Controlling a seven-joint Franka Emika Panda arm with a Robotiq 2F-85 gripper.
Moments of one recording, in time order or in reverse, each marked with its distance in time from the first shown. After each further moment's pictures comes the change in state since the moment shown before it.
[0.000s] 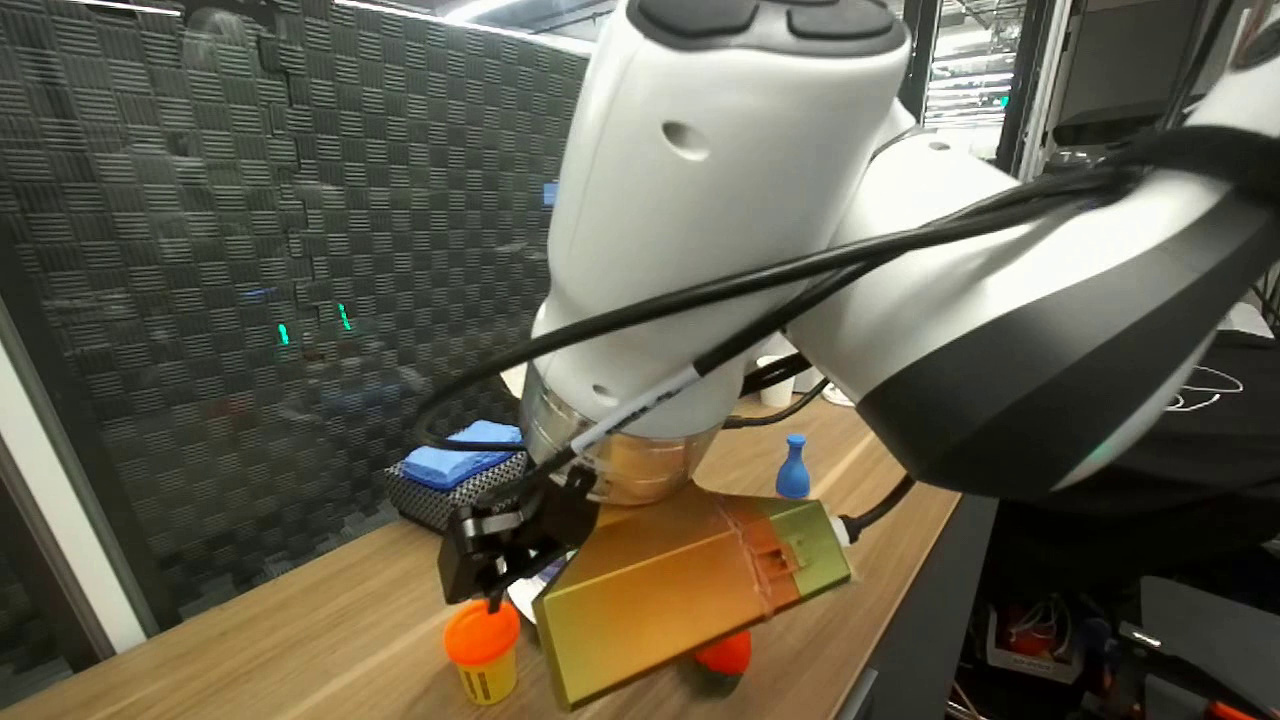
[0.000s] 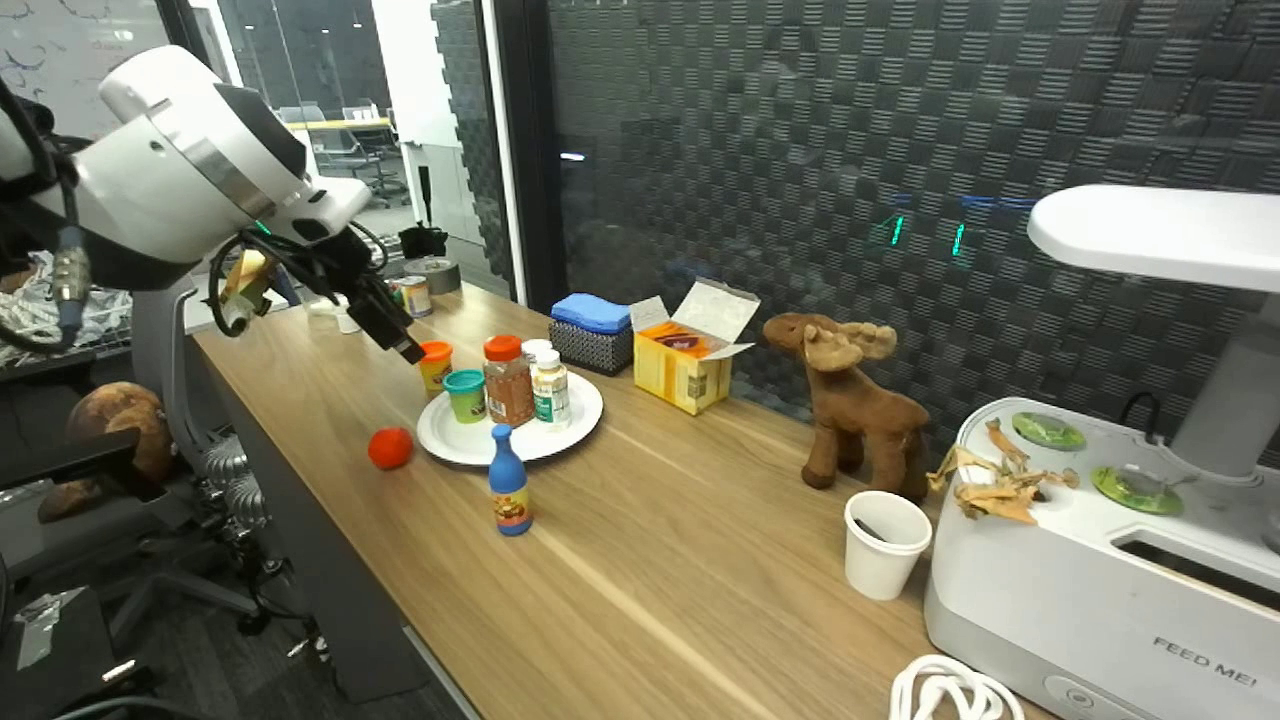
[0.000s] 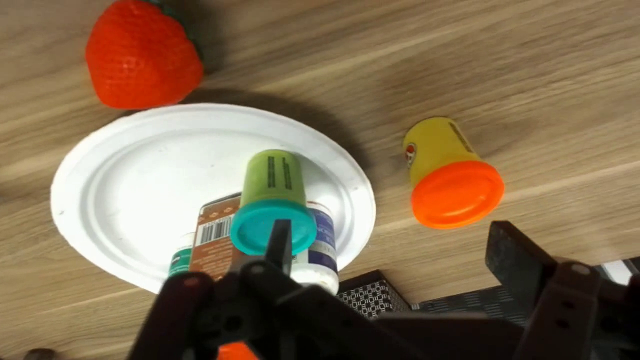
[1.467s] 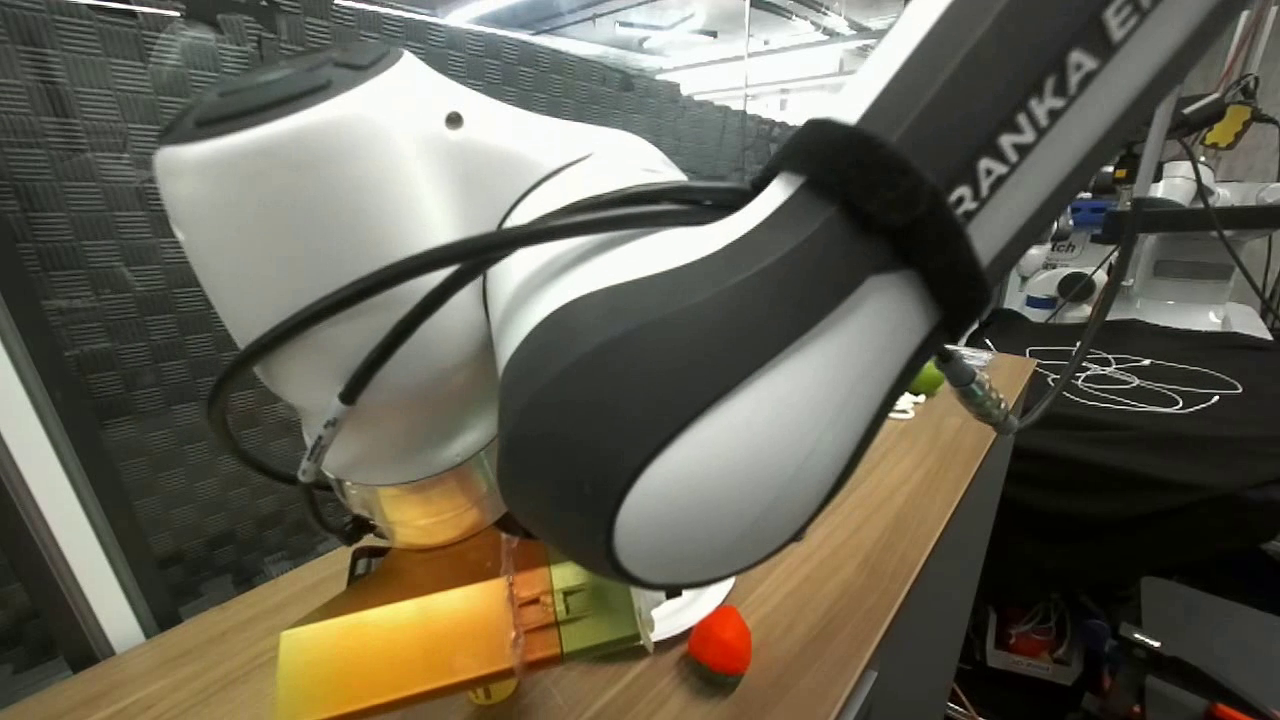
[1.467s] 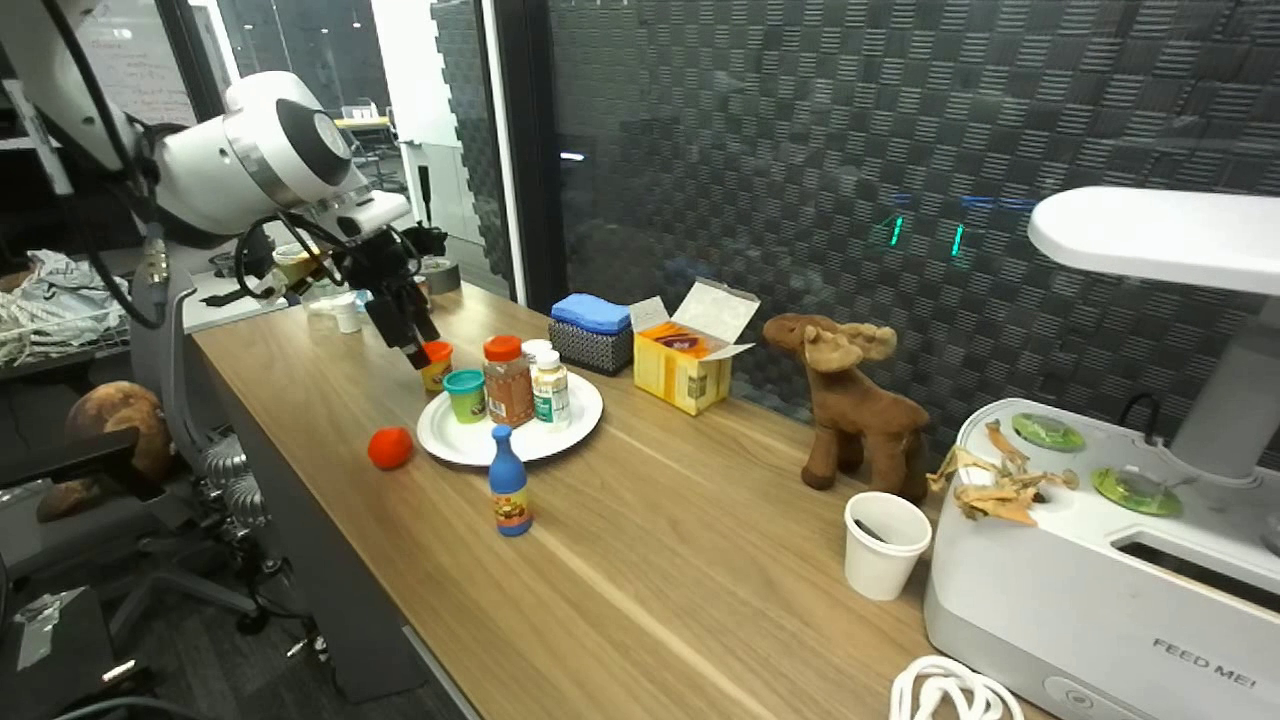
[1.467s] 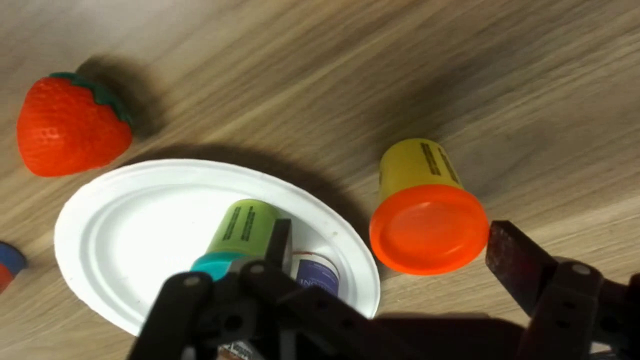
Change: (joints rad) arm 0.196 0.245 -0.103 0.353 0.393 -0.361 -0.105
